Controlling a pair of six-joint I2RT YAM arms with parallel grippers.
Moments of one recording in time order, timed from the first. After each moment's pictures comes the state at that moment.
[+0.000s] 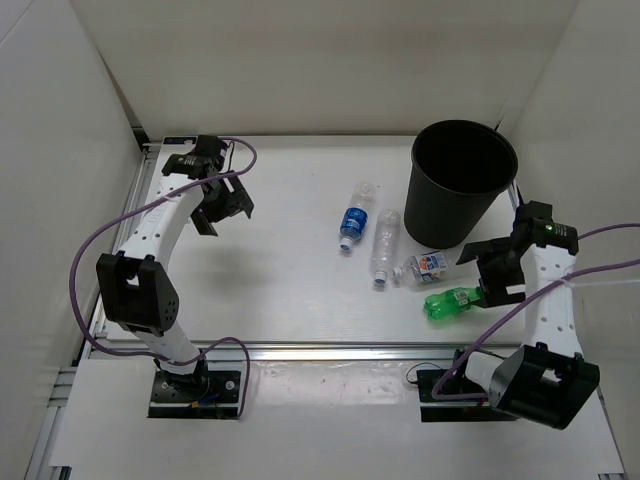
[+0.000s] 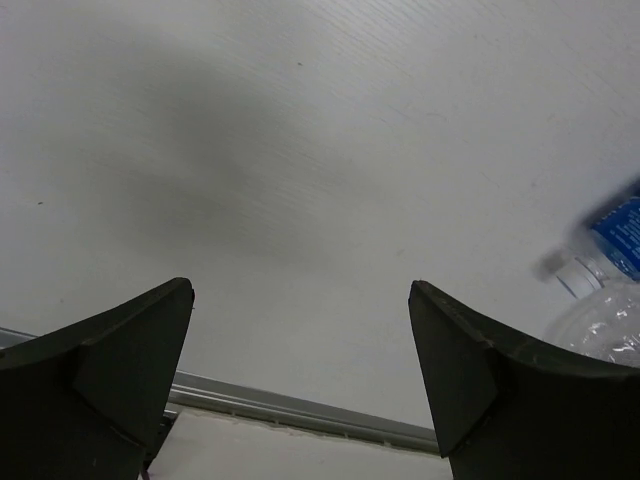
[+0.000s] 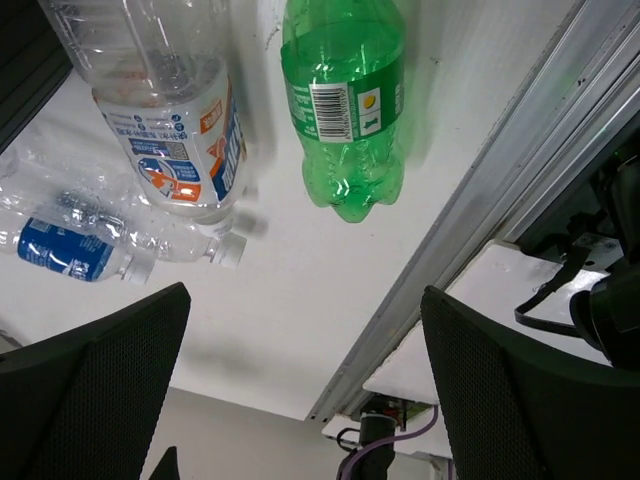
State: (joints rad) left arm -0.19 1.67 1.58 -1.11 -0.11 -0.67; right arm -0.24 1.16 1.08 -1.34 -0.12 1.11
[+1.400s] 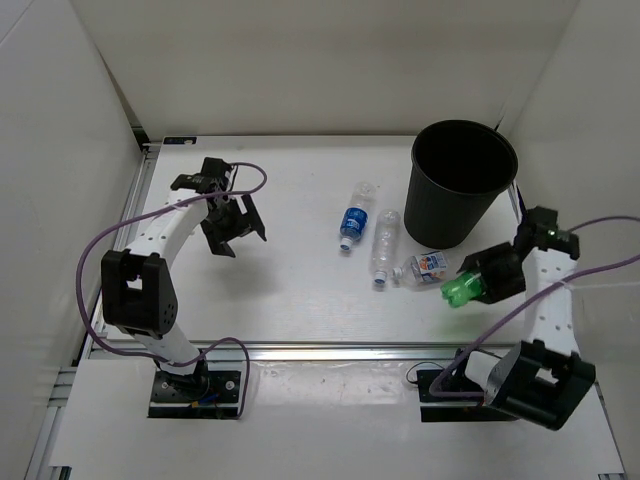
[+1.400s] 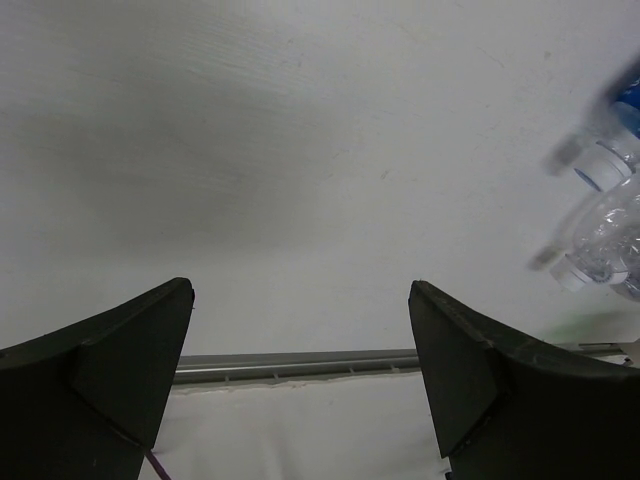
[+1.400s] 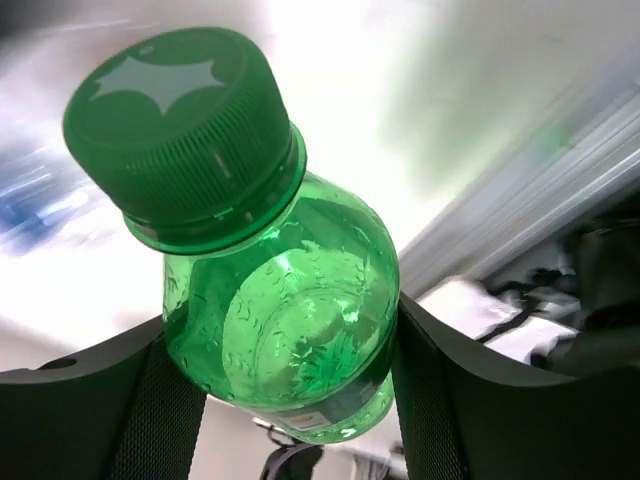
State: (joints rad) left arm -0.19 1.65 1.35 -0.98 0.17 -0.58; right arm -0.32 1.15 0.97 -1.25 -0.19 0.85
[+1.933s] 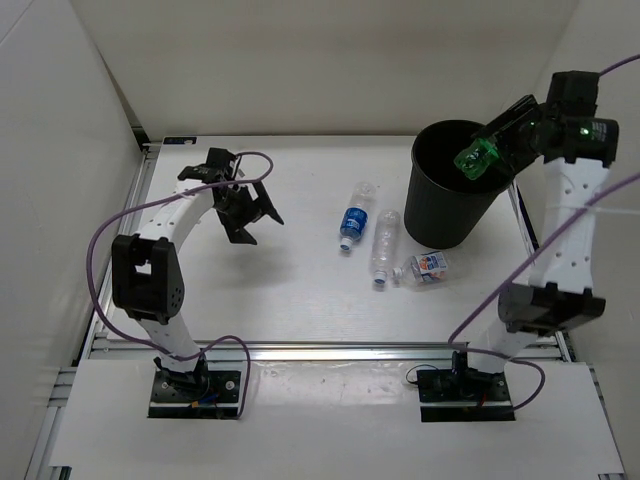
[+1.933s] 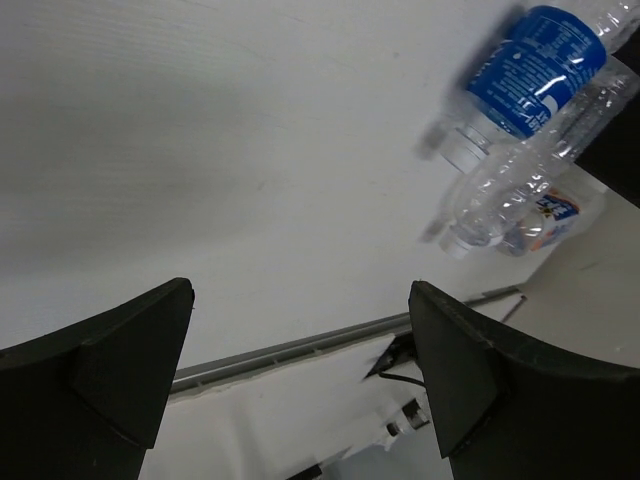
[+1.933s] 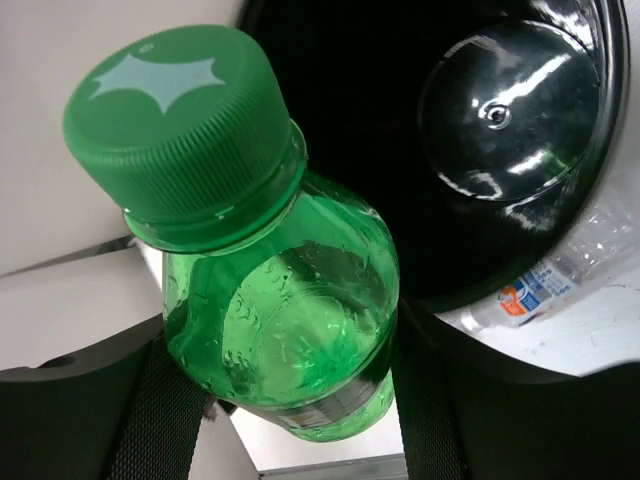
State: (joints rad) left arm -0.19 1.75 1.44 -0.89 0.39 -0.64; right arm -0.14 1.61 2.19 -1.29 -0.21 0.80
